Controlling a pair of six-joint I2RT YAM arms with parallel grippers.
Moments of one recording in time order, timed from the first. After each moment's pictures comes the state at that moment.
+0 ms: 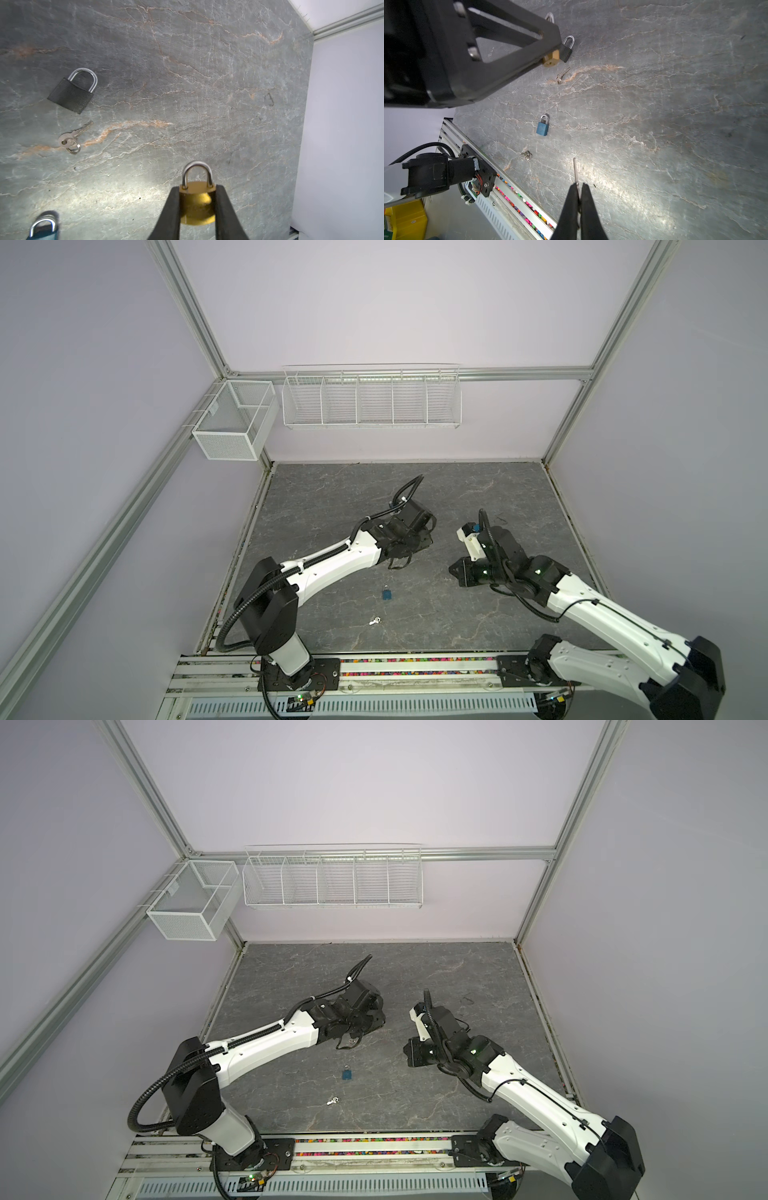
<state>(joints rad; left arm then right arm) -0.91 1.61 1.25 -0.49 -0.10 -1.16 0.74 1.05 0.80 -0.58 -0.17 0.57</state>
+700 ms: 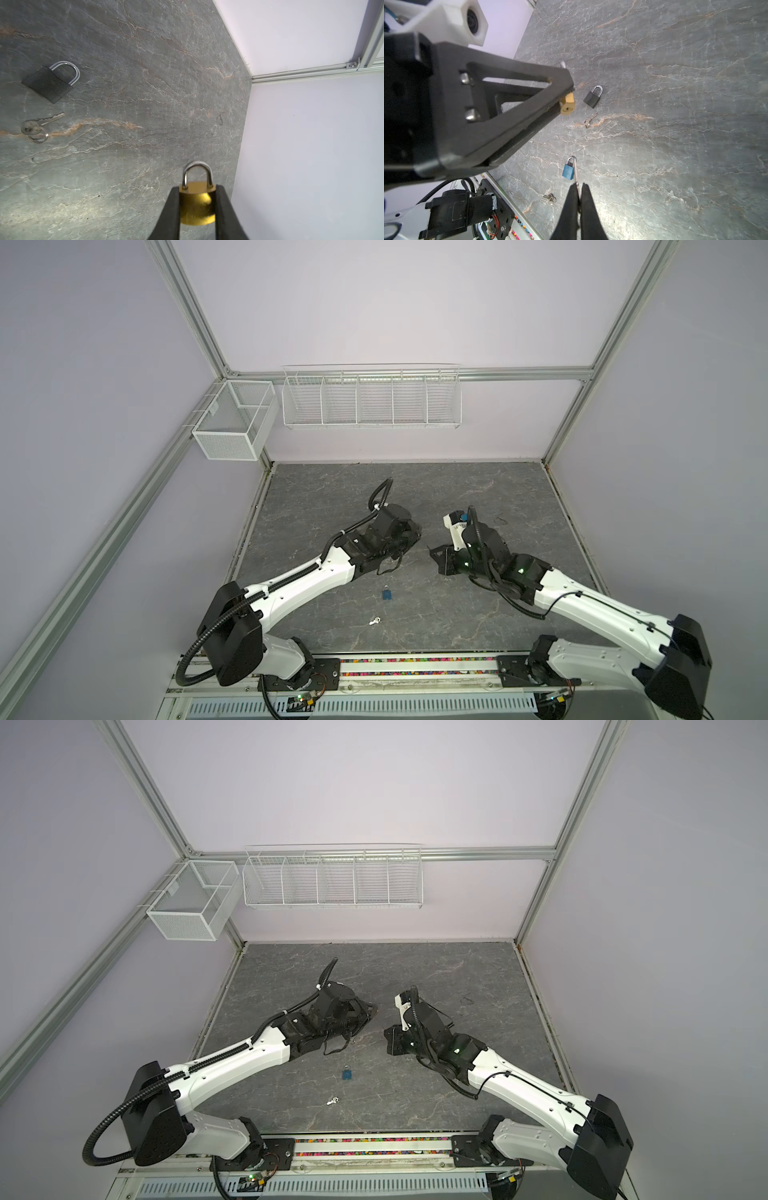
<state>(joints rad) -0.89 1.41 1.07 -0.27 -0.10 -1.36 0.85 1.14 0.85 -0.33 -0.02 0.68</state>
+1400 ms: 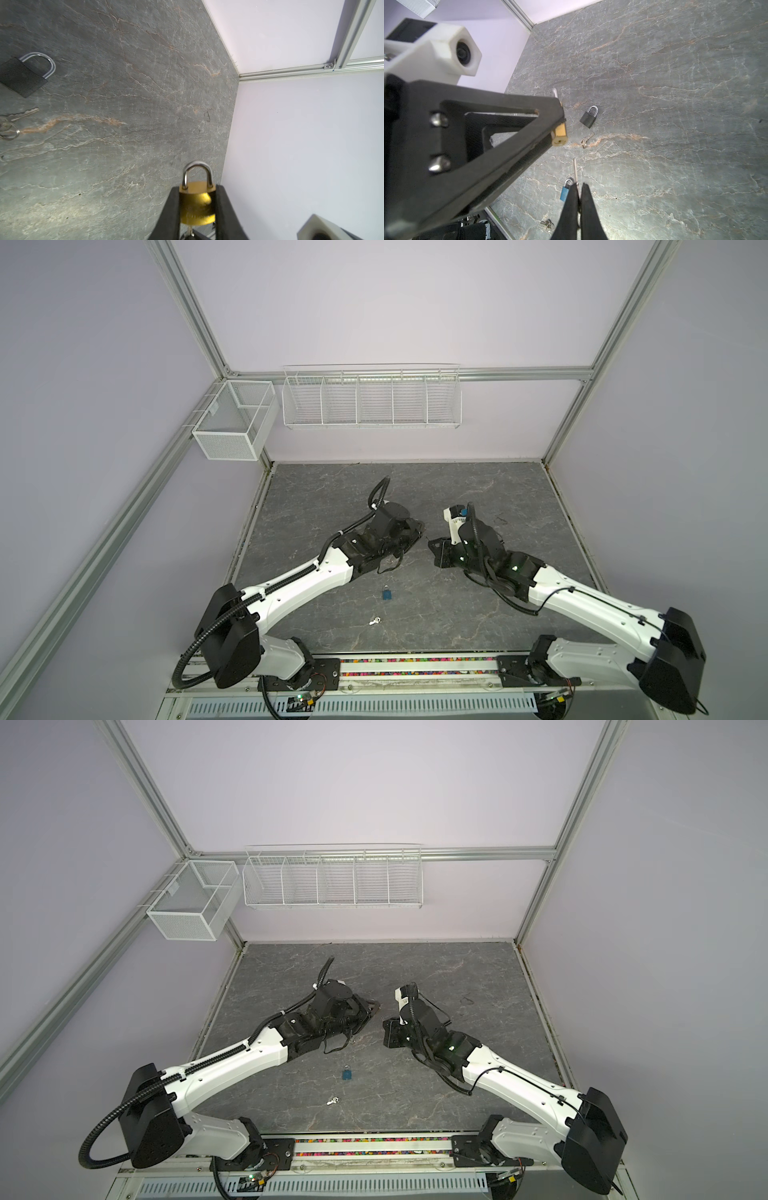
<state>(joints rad) -0.89 1.40 1.07 -0.23 -0.06 -1.37 0.85 1.18 0.87 -0.25 0.05 0.69</state>
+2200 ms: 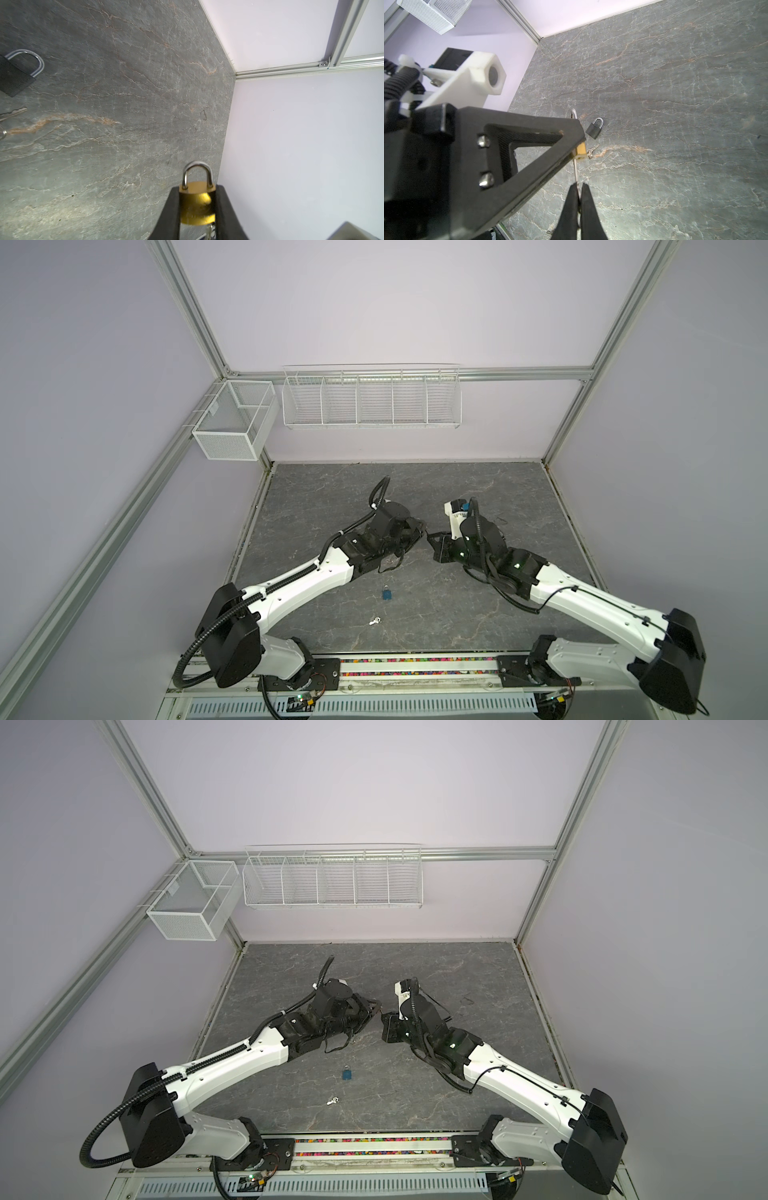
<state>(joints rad) -0.89 1.40 1.07 -0.21 -0.05 -1.37 0.86 1.18 0.90 -0.25 0.07 0.68</state>
